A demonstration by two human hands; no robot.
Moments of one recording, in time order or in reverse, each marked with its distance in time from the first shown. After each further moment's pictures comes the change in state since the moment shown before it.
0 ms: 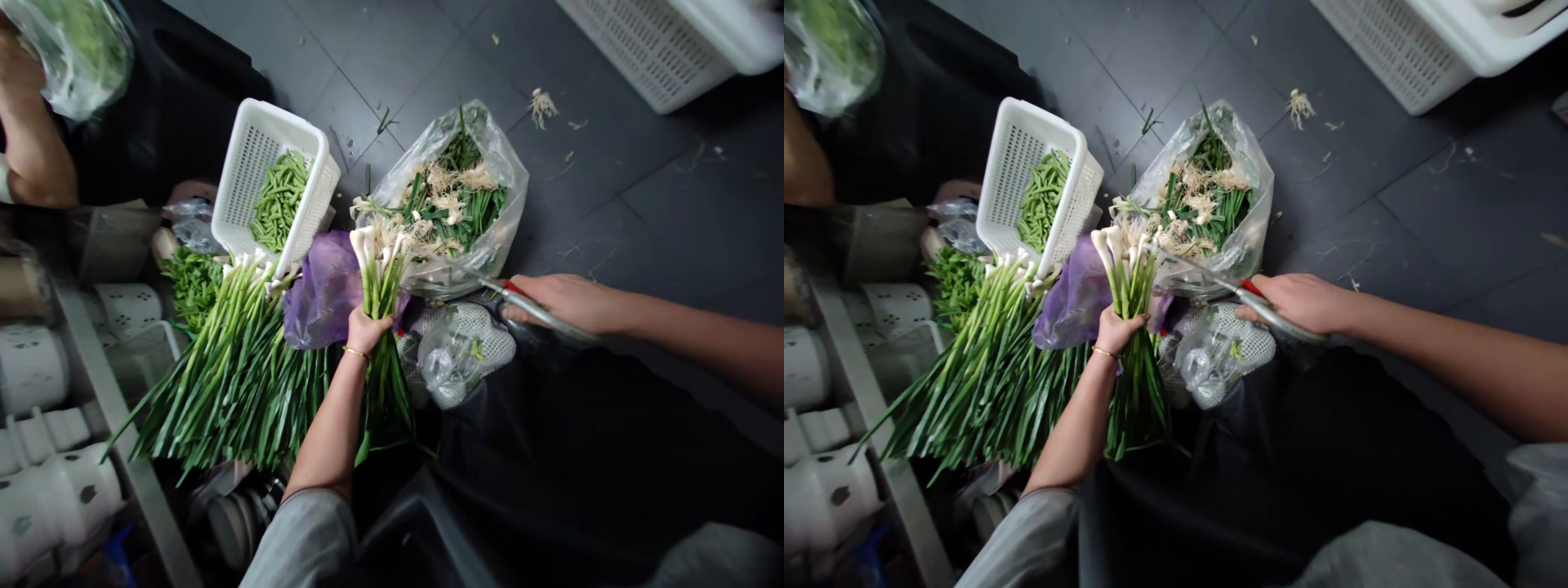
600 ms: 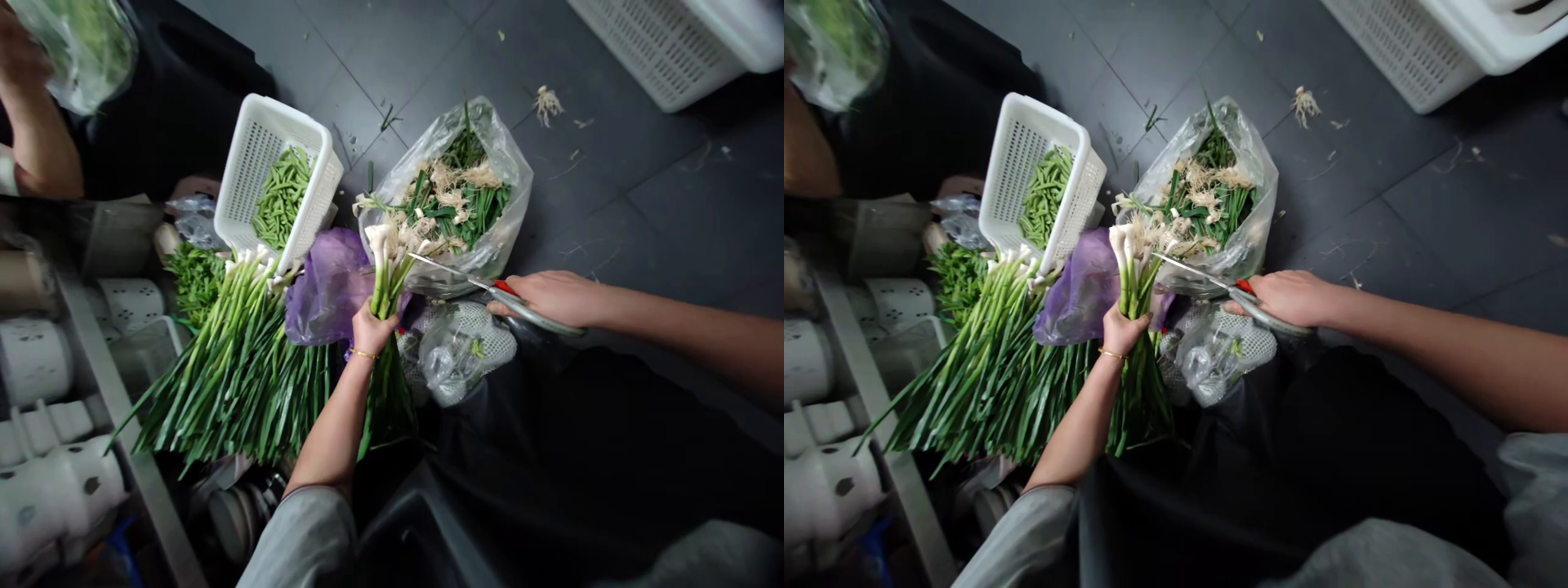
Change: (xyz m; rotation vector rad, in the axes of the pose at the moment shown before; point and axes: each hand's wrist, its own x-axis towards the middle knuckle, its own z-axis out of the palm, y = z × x) left_hand -0.012 0.008 0.008 0.302 0.087 0.093; right_hand 0.016 -0.016 -0.005 -0.132 -0.120 0.097
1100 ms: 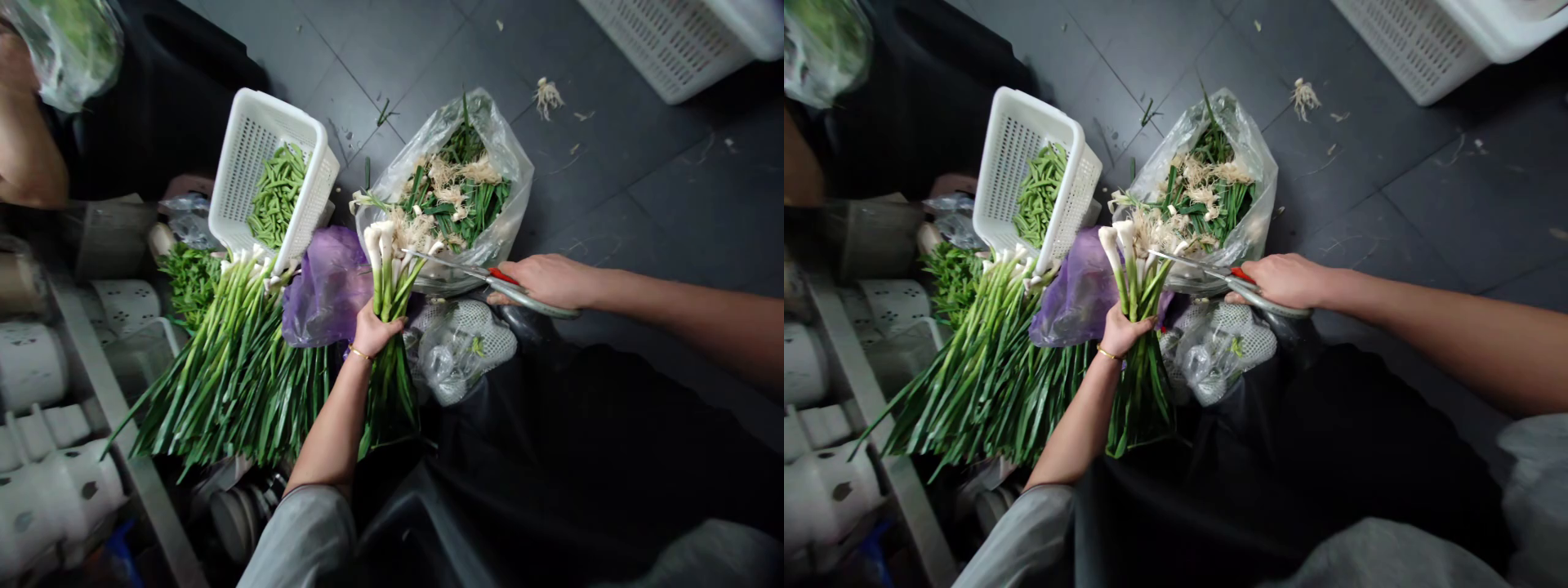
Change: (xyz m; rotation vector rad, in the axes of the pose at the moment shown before) left_hand 0.001 0.000 -0.001 -0.302 -0.173 0.069; right_hand 0.020 0.020 0.003 -0.054 0.123 -0.092
